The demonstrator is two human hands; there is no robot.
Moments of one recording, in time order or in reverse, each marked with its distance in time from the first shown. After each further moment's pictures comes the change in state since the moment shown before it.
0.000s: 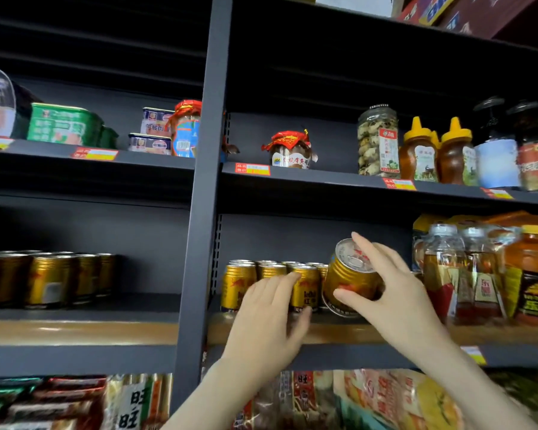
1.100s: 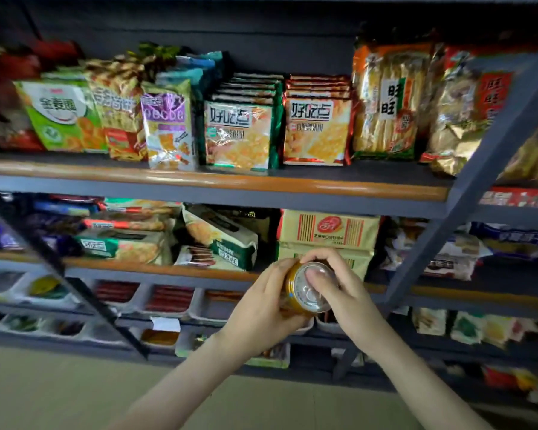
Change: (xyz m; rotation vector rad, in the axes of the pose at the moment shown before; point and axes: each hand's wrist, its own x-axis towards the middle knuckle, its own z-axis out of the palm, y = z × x) left_hand -0.475 -0.122 -0.257 -0.340 -0.561 -0.680; right_hand -0.354 -0.264 0.336 0.849 -0.707 0.561
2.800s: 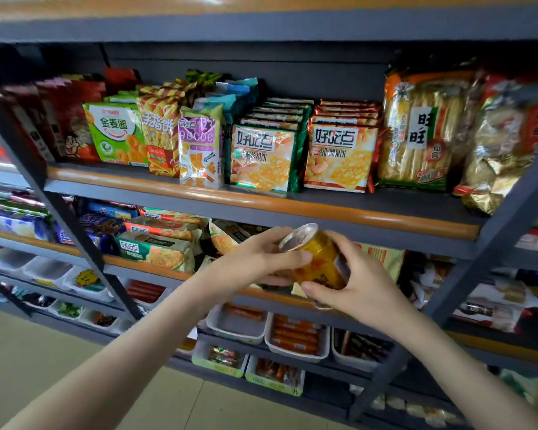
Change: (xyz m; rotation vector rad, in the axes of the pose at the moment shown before) left_hand 0.066 0.061 -0.085 -0.619 -0.167 -0.549; right_hand 0.044 -0.041 -0.043 -0.568 -0.133 -0.120
